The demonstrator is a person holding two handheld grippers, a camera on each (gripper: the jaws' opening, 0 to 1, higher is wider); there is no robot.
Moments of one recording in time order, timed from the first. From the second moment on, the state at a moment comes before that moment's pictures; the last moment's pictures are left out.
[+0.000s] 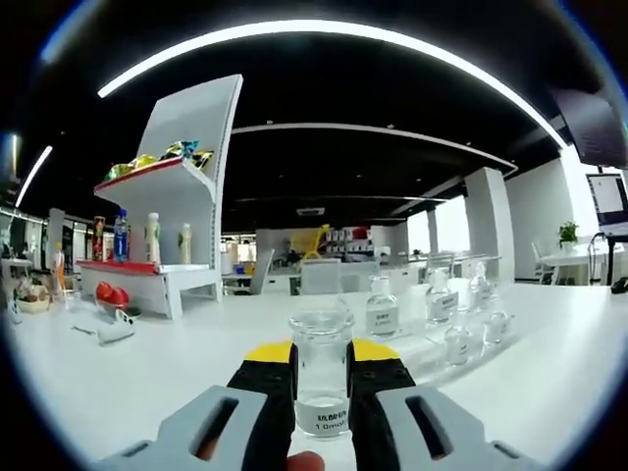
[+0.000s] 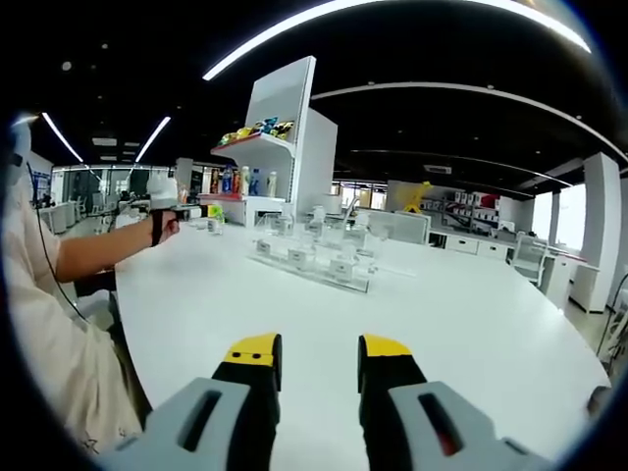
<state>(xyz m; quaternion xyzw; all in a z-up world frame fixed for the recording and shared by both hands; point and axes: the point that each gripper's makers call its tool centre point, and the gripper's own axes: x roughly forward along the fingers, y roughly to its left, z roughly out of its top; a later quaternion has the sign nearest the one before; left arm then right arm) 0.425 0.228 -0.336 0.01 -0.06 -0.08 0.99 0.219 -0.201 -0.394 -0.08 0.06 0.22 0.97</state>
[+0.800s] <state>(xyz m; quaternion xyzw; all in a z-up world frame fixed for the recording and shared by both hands) 0.447 0.182 -0.308 0.01 -0.07 -0.11 0.99 0.217 -0.198 -0.391 -0.08 0.06 0.23 0.97</state>
